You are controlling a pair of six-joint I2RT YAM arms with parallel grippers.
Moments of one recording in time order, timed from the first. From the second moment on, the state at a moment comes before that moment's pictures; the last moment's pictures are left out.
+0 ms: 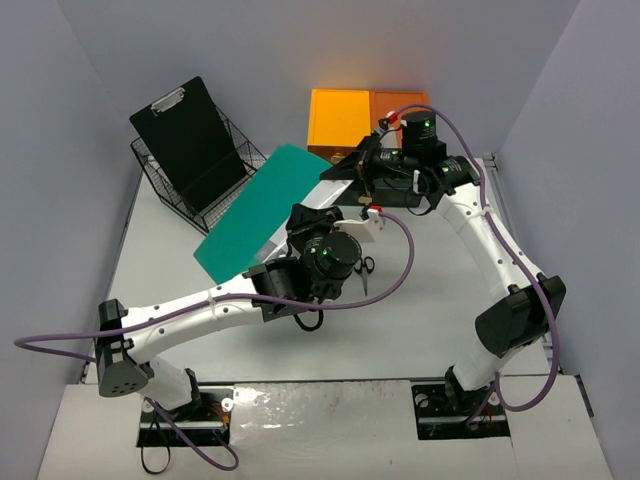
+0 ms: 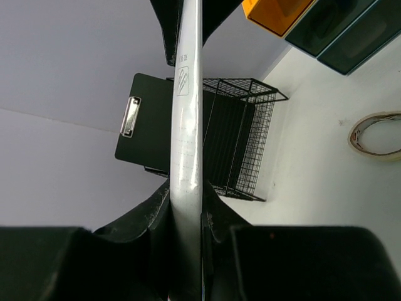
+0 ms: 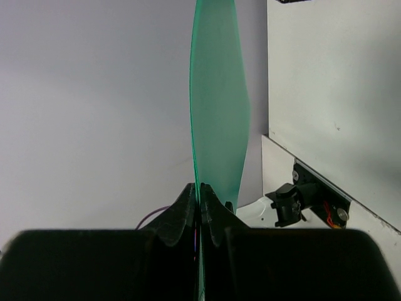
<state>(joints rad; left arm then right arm) -1.19 1.48 1.45 -0.31 -1.19 0.72 0.37 1.64 1.71 -0.51 -0.80 1.26</state>
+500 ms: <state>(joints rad) -1.14 1.40 1.42 -0.35 -1.26 0.62 0.36 1.64 1.76 -0.51 -0.78 1.20</state>
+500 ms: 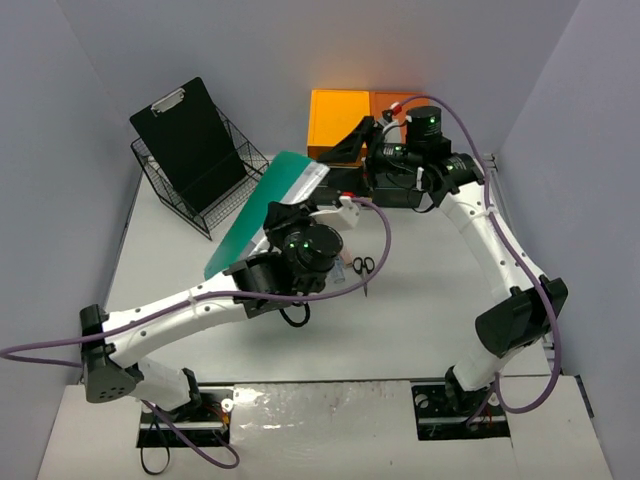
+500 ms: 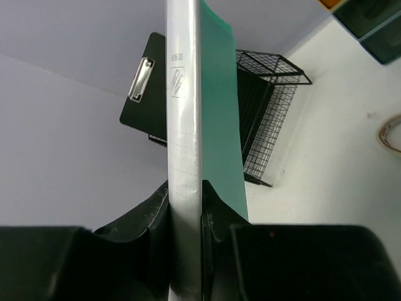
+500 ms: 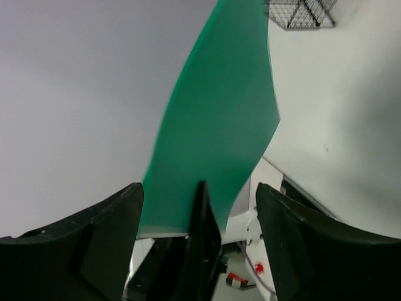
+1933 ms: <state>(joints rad) 0.08 1.72 1.61 0.34 0.71 -0.58 0.28 1.65 1.60 -0.50 -0.60 0.72</state>
